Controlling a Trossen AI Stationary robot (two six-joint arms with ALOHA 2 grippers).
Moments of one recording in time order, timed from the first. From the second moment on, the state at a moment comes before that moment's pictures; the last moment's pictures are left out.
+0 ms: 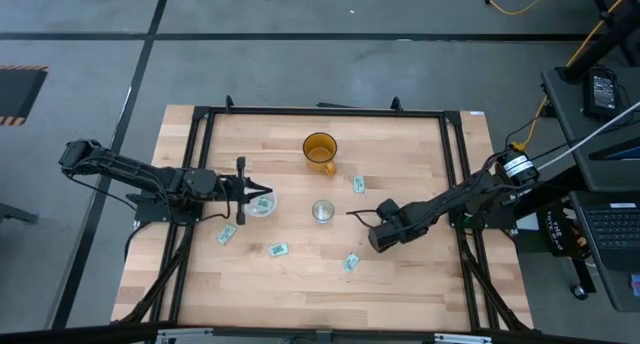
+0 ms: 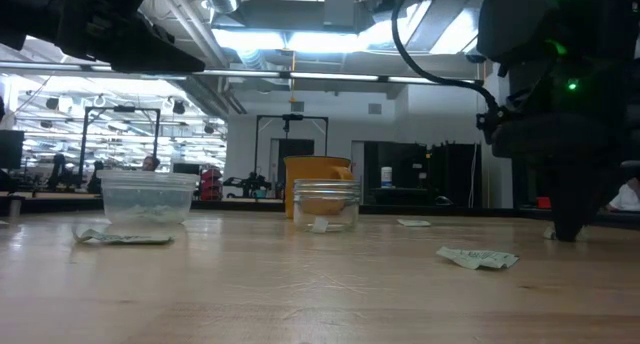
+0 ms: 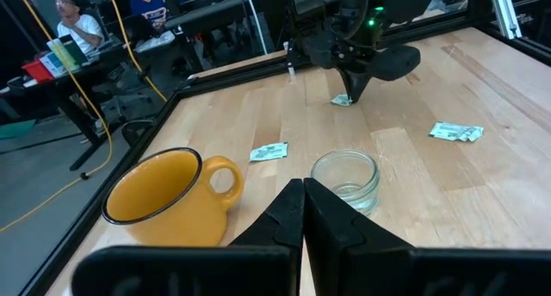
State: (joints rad) left arm -0.17 0.69 0.27 0.19 -0.32 0.20; right arm 0.38 1.70 0.84 -0.74 0.17 1.35
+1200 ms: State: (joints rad) left arm -0.17 0.69 0.27 0.17 -0.32 0.19; right arm 0.19 1.52 0.76 -0.44 0.28 0.59
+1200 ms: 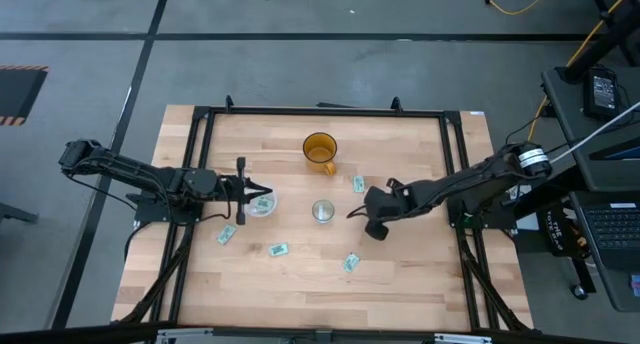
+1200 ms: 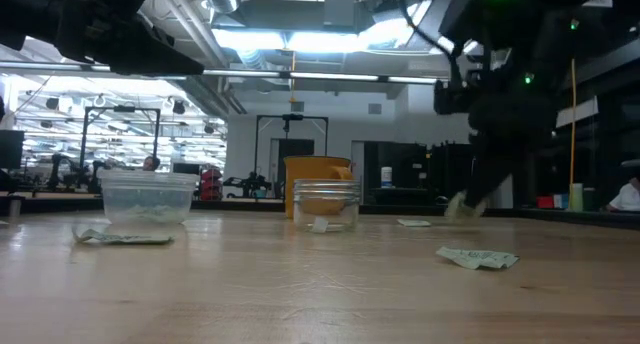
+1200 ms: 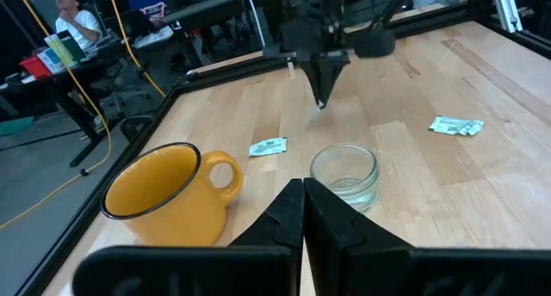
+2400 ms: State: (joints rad) left arm -0.17 0.69 0.27 0.18 -0.37 0.13; right arm 0.25 1.17 0.39 0.29 0.43 0.31
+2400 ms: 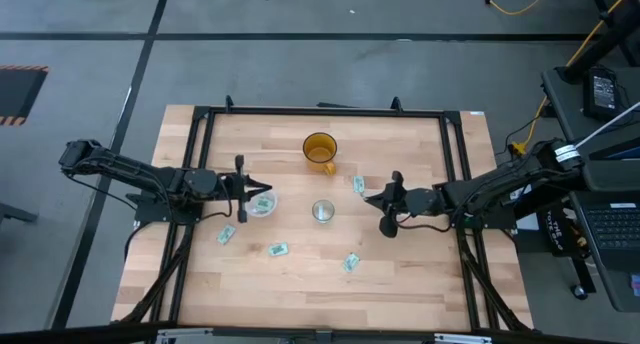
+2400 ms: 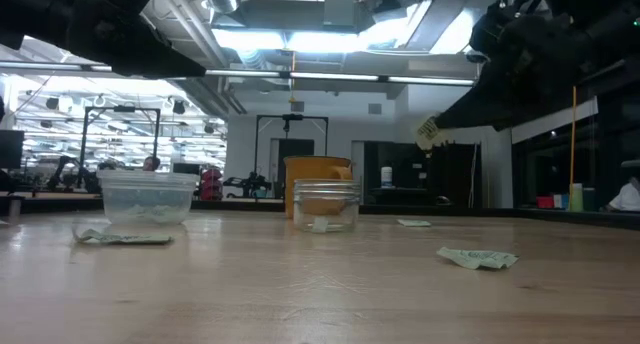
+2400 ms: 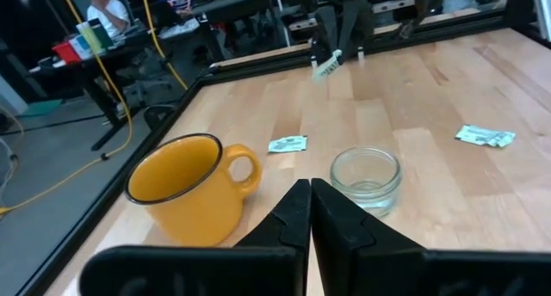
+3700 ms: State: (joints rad) left arm -0.17 0.69 0.27 0.18 -0.36 0.09; right arm 0.22 1.64 1.11 -0.26 0.09 0.22
